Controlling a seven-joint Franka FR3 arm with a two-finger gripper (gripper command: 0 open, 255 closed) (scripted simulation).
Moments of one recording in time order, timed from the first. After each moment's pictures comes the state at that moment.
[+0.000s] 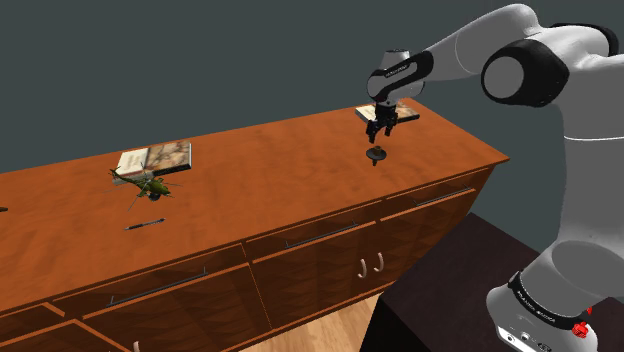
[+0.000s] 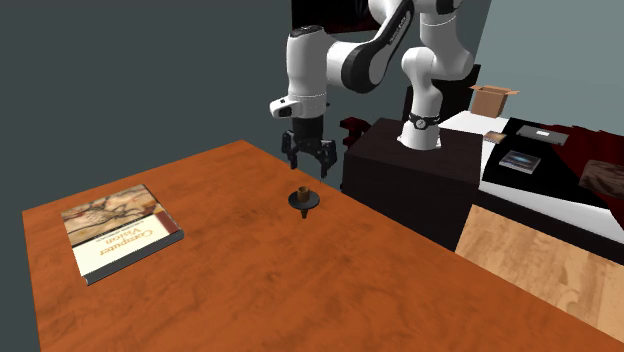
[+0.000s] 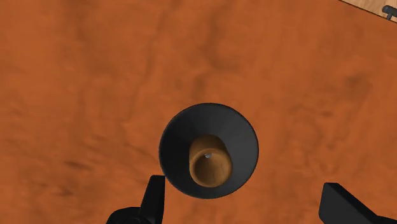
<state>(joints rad) -0.13 0.56 -0.18 -1.63 0.13 2.18 -0.32</state>
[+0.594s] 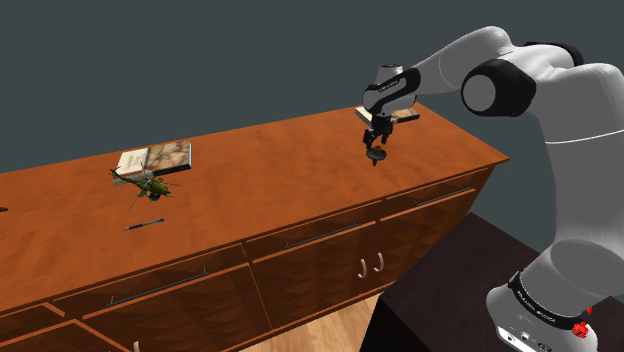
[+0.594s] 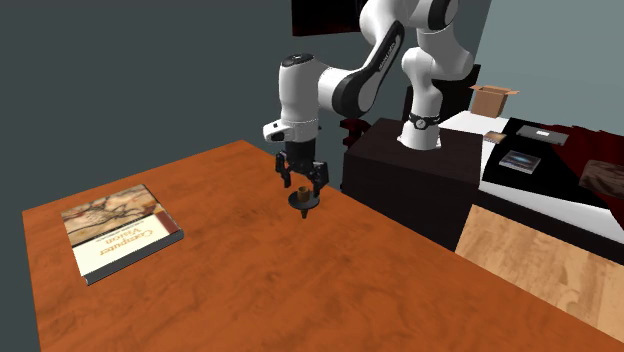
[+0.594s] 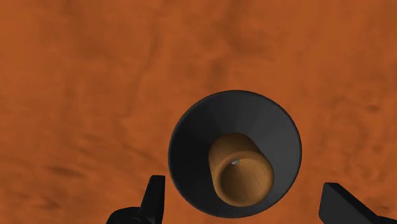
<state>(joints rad) -0.15 0.71 -0.17 -1.54 0.15 2.23 -0.33</state>
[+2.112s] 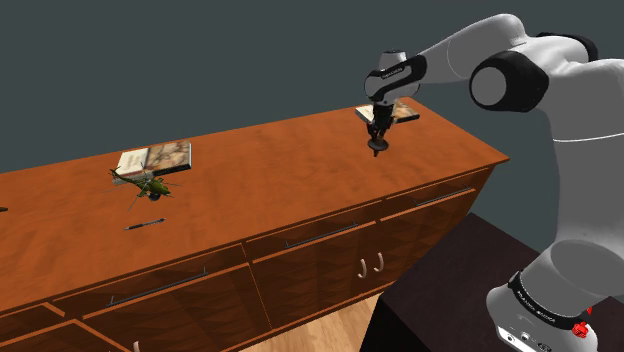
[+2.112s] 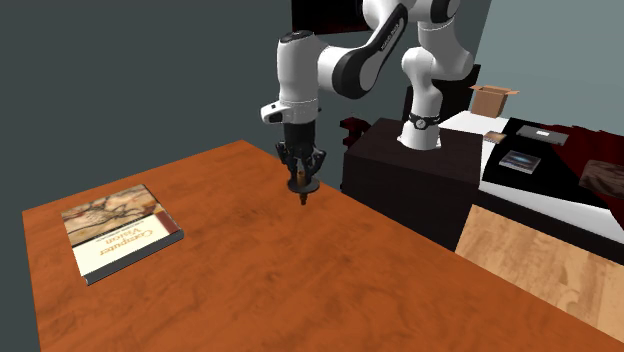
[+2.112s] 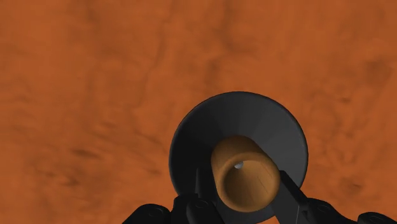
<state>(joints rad) -0.14 0.65 -0.18 -1.52 0.14 2.15 -0.33</state>
